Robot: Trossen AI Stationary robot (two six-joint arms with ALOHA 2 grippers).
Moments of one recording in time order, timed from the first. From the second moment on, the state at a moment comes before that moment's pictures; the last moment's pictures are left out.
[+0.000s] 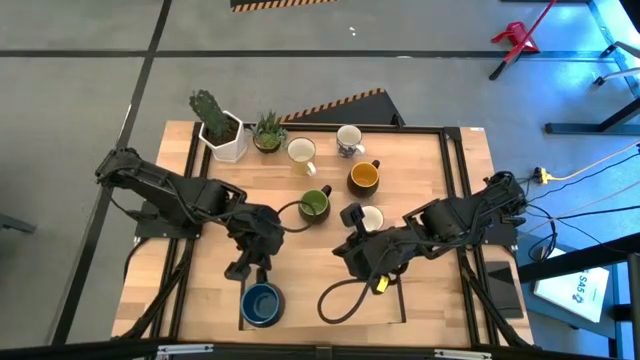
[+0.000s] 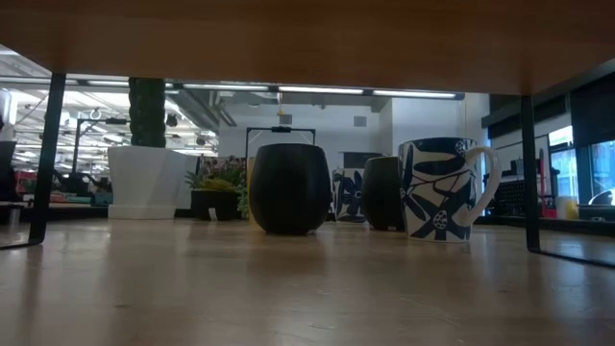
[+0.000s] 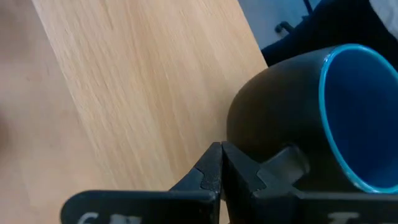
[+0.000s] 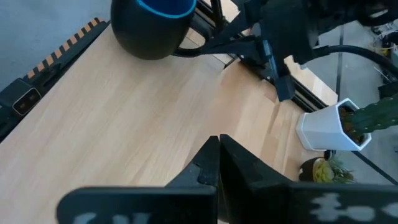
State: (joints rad) left arm -0.32 1.38 1.31 -0.85 0.35 -0.20; right arm 0.48 1.80 2.10 -1.08 0.32 -0.29
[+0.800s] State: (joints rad) left arm -0.45 1.38 1.31 -0.89 0.27 -0.44; right arm 0.48 1.82 2.10 -1.05 0.28 -0.28
